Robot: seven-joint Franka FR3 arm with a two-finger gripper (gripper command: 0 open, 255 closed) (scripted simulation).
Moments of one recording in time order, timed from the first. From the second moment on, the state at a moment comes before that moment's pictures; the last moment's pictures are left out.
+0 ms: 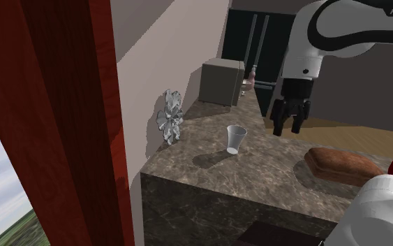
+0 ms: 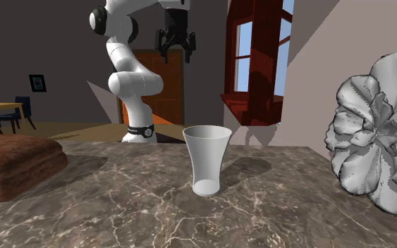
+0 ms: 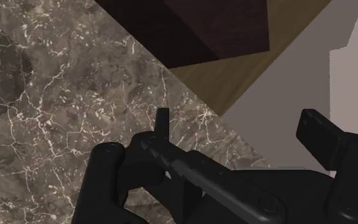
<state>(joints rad) -0.01 -0.79 -0.05 -2.39 0.09 1.42 0.13</state>
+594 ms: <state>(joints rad) -0.02 -0.61 -0.05 -2.41 -0.01 1.66 0.07</state>
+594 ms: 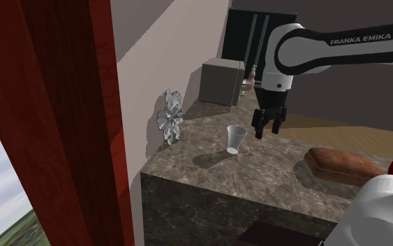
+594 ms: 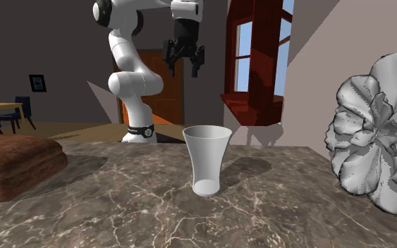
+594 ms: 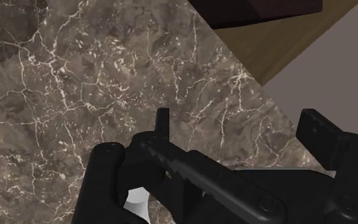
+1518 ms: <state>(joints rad) -0.05 -0.15 -0.04 -2.25 -0.23 2.05 0.05</state>
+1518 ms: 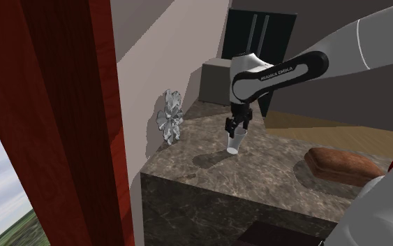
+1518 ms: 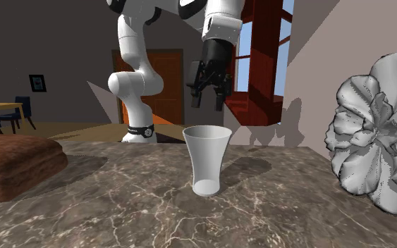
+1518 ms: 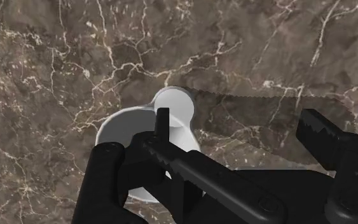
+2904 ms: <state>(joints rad) -0.07 0.07 -0.05 -2.17 -0.35 2.24 0.08</state>
